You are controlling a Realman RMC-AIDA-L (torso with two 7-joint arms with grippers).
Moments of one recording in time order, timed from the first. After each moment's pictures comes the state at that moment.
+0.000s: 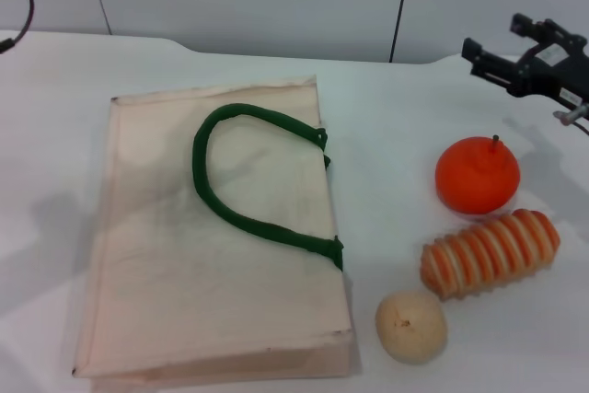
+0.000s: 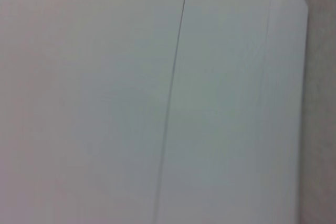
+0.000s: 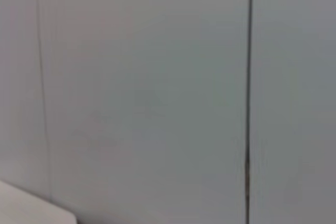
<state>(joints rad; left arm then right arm) -0.83 -2.00 2.86 -0.70 -0.94 1.86 -1.36 0.66 2.03 -0.80 -0.30 1.80 1.04 -2.24</state>
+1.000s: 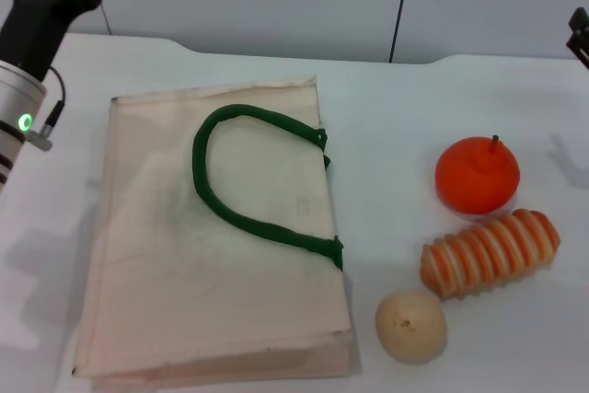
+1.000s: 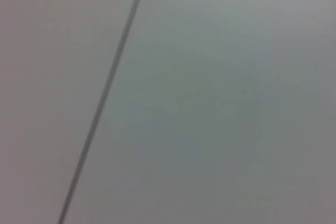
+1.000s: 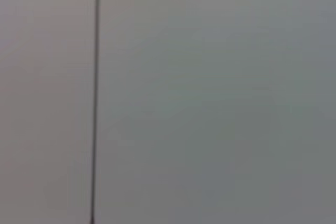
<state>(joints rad) -0.65 -2.04 2.86 -0.03 -1.44 1.39 -0.63 0.63 2.03 -0.12 0.03 1.80 1.19 -2.83</state>
